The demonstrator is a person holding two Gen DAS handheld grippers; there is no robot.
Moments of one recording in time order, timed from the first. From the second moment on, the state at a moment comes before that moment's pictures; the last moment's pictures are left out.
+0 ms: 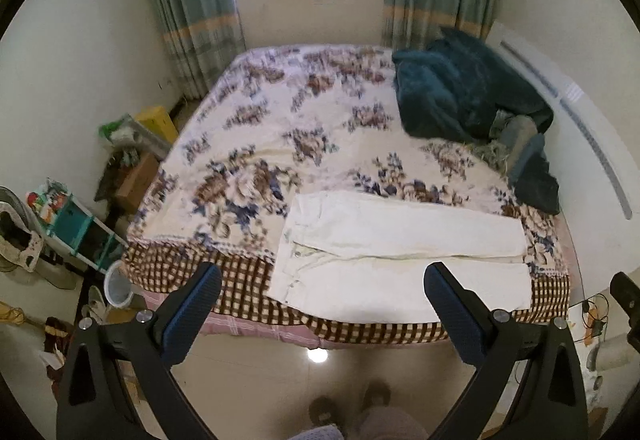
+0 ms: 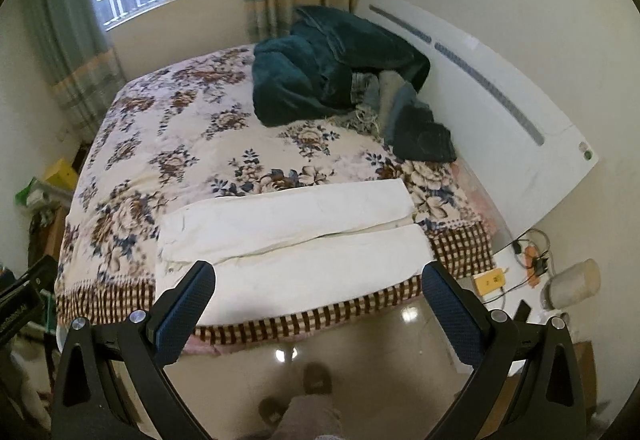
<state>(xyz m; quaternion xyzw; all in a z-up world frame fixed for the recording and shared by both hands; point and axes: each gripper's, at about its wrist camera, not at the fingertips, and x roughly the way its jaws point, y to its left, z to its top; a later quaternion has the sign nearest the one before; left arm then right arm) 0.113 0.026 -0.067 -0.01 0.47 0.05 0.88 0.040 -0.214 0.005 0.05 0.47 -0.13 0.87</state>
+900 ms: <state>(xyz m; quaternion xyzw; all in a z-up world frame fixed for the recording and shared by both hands) 0.560 0.038 -0.535 -0.25 0.70 0.28 0.60 0.531 -0.557 -0.560 0.30 0.67 -0.27 0.62</state>
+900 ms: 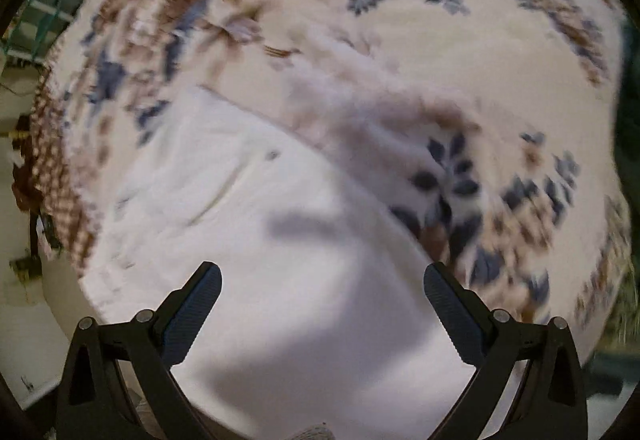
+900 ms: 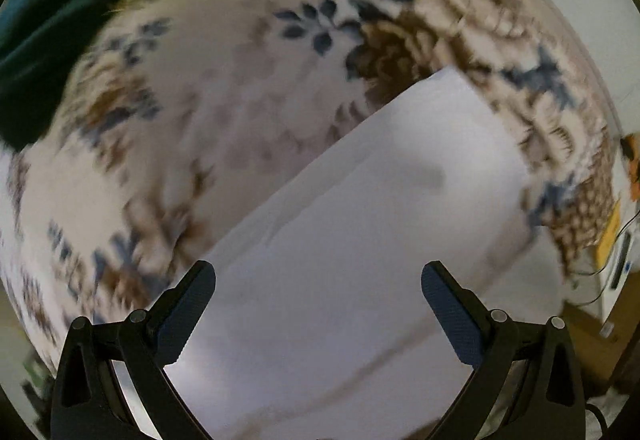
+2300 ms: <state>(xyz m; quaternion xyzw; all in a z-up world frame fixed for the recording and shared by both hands) 0.200 0.082 -0.518 -0.45 0.56 0.18 0.67 0.263 -0.552 -0.567 0.19 0.69 -0.26 0.65</state>
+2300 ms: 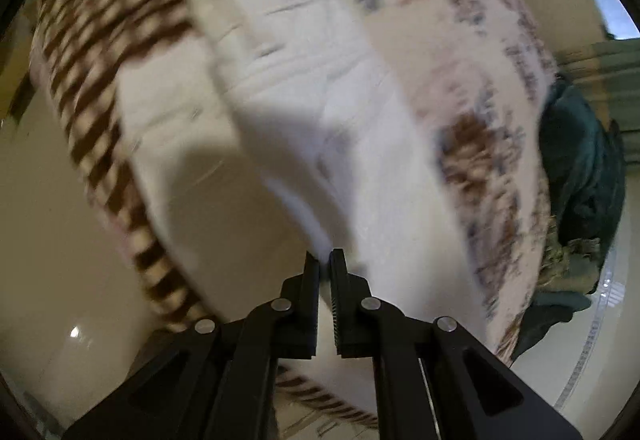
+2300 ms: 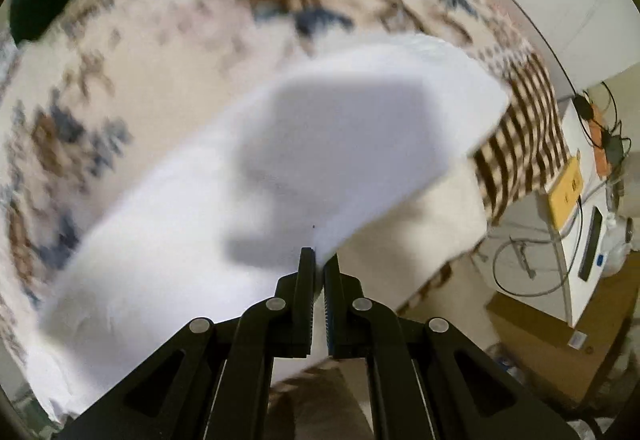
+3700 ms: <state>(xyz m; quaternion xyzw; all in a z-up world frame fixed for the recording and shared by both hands) 0.173 0.215 -0.555 -0.51 0.47 0.26 0.67 0.173 -0.470 -0.616 0.39 0.66 -0.13 0.62</state>
